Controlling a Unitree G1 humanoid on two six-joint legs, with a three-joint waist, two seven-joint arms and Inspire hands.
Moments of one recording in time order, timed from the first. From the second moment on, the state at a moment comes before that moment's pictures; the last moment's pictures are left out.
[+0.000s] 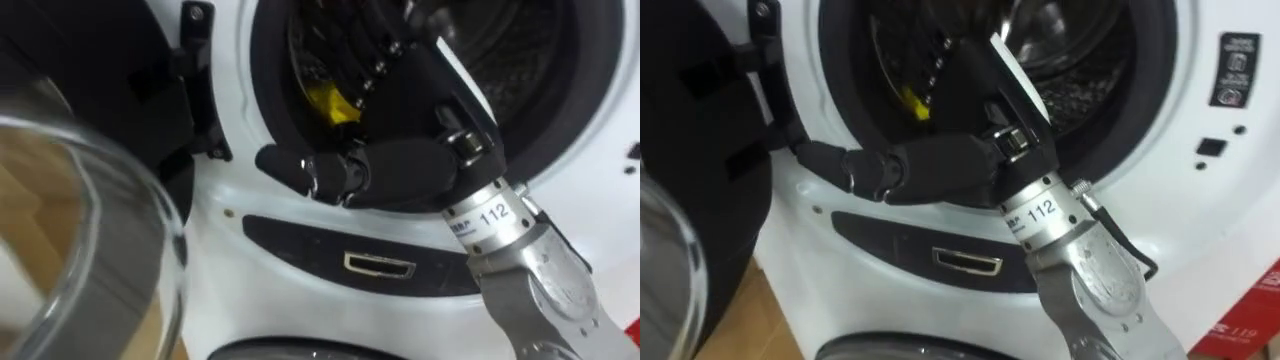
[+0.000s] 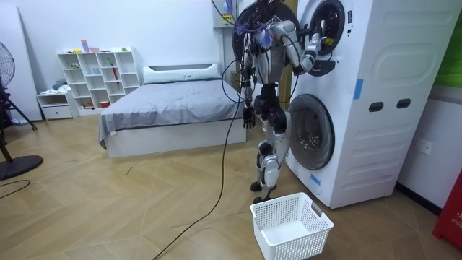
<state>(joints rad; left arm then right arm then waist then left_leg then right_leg) 0.22 0.26 -0.01 1.12 0.13 0.09 0.01 -0.29 -0.31 0.23 -0.41 0.52 0.02 0.15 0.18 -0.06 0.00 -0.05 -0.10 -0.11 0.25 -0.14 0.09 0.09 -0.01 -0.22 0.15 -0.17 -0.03</state>
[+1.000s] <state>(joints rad) 0.21 0.24 0.02 1.05 0.17 0.15 0.07 -0.35 -0.37 0.23 -0.37 0.37 0.09 0.03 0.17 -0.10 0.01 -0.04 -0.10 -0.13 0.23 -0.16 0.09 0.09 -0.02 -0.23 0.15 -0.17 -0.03</state>
